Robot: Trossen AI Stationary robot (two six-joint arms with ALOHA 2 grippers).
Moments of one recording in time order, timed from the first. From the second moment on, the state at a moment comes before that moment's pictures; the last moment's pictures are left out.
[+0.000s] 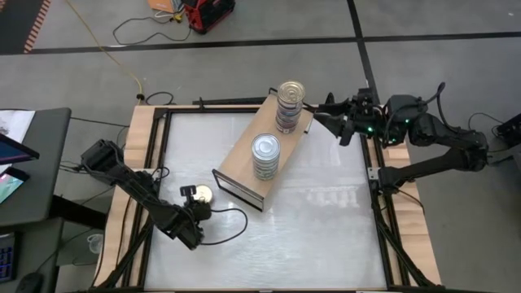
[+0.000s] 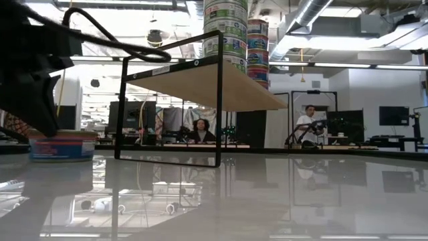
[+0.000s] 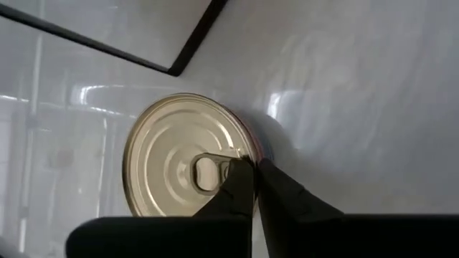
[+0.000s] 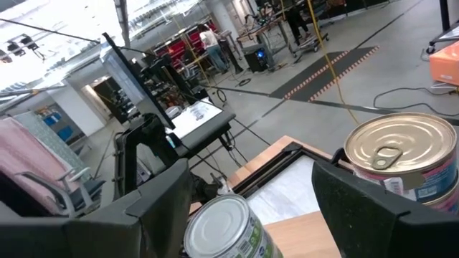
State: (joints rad) left arm -0.71 1.56 0.87 -0.88 -0.54 -0.83; right arm -0.03 0.97 1.31 -0.38 0.32 0.51
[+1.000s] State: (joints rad) left arm -0.72 1.57 0.90 -0.82 -0.49 -0.82; right arm 0.00 0.97 1.31 -0.39 0.33 0.49
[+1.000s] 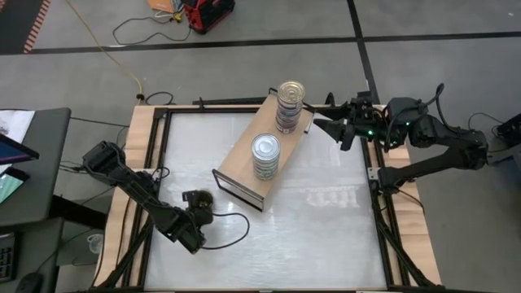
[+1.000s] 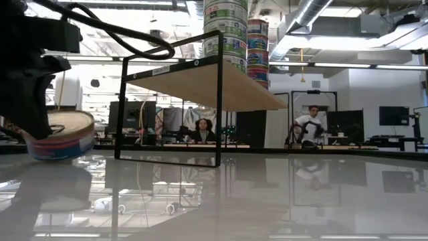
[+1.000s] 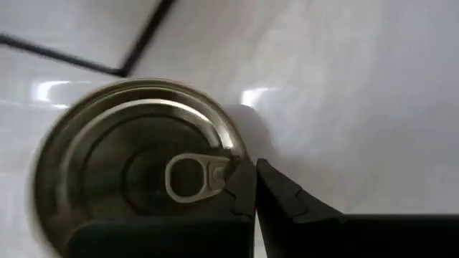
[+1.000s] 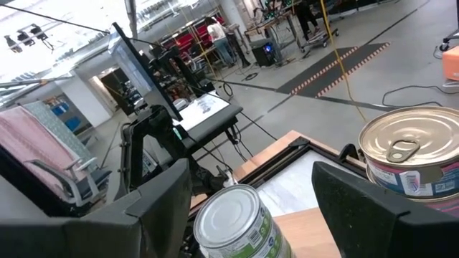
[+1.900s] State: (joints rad) left arm -0.67 1.46 1.17 -0.96 -0.20 -0.87; right arm 0.00 0.97 1.31 -0.39 0.32 0.45
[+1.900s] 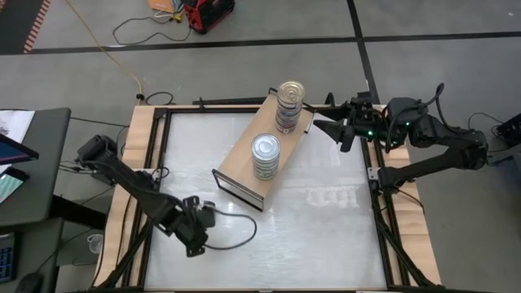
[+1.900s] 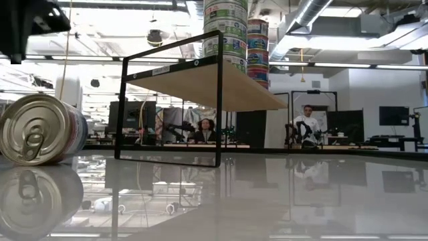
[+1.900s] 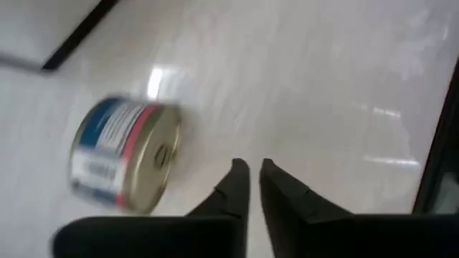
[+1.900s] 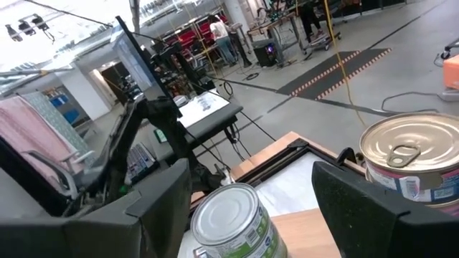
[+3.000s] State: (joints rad) left arm -0.38 1.36 0.96 -0.90 -0.11 -0.57; right arm 0.07 0.97 1.31 -0.38 0.32 0.46
